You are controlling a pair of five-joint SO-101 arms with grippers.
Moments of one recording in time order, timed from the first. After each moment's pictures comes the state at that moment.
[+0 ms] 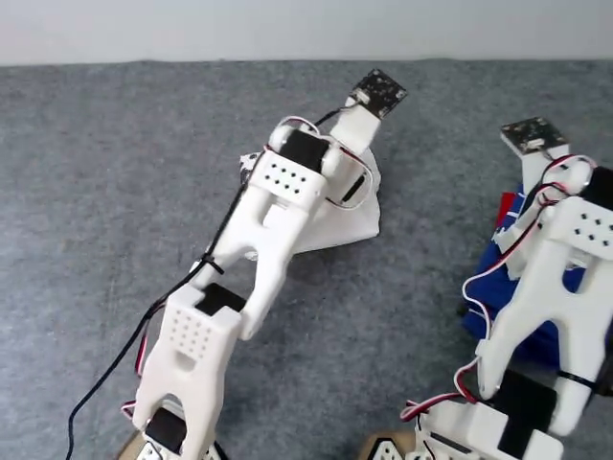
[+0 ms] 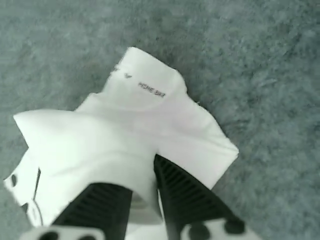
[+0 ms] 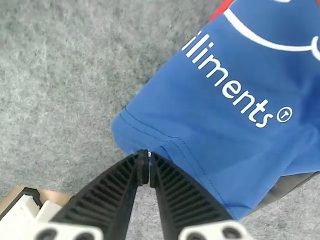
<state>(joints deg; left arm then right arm) 26.0 42.2 -44.7 79.1 -4.6 23.0 -8.0 -2.8 100.5 39.7</state>
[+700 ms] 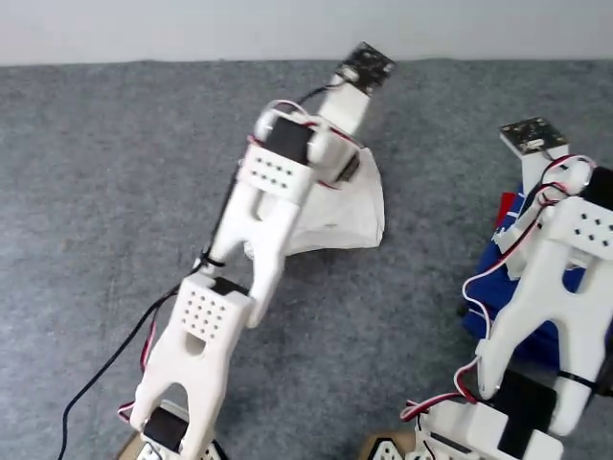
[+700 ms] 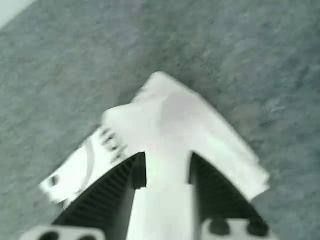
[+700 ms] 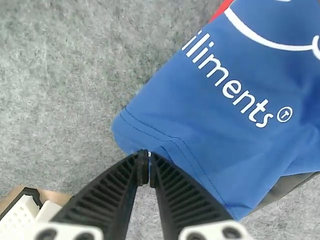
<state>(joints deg) 21.6 53.5 -74.3 93.0 -5.1 23.0 -8.0 -2.7 100.5 39.7</state>
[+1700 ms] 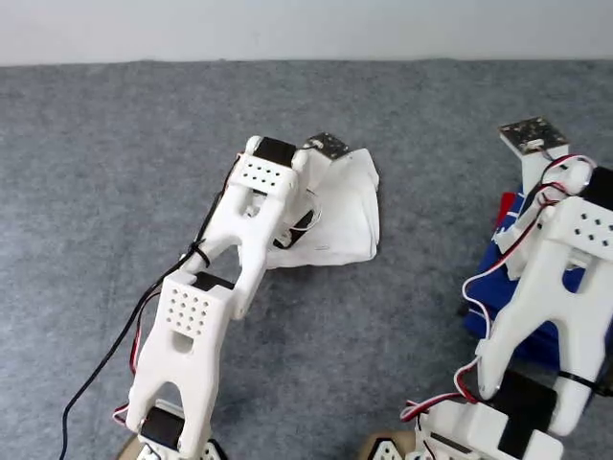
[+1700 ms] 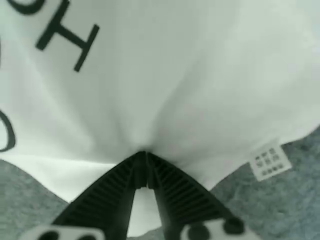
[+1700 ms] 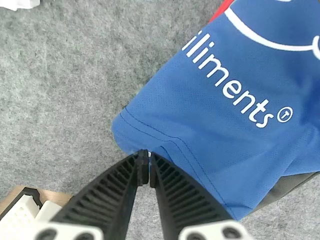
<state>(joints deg) 17.2 50.9 -43.4 98.8 -9.8 23.0 -8.0 -2.7 100.5 39.7</state>
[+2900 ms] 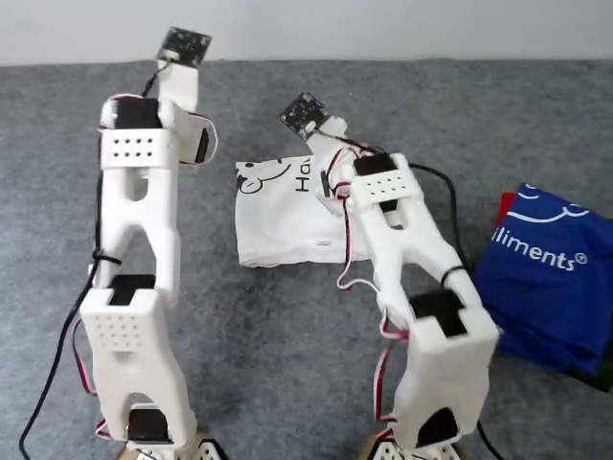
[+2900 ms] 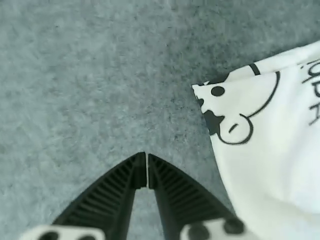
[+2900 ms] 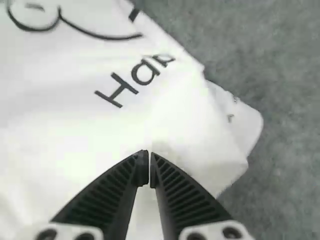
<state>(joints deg) -3.6 35.4 -40.5 85.0 -5.7 -17.0 25.4 -5.3 47.9 30.7</state>
